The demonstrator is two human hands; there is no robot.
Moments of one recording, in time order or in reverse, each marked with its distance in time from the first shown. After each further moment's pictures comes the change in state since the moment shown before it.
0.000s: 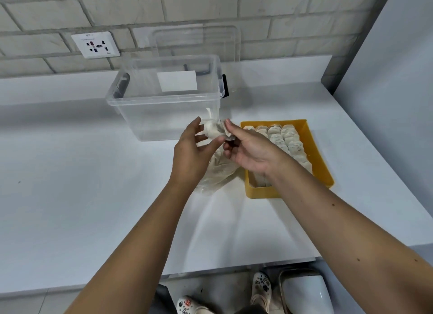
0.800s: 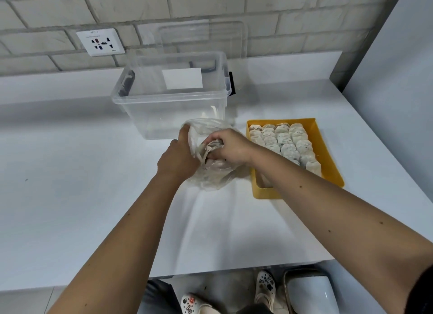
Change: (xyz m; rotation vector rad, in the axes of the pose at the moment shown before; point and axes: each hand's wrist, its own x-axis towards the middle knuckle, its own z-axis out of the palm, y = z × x) left_hand 0.028 -0.035 -0.030 0.625 -0.170 -0.141; right_hand 0.051 0.018 0.013 -1.183 -0.096 -0.229
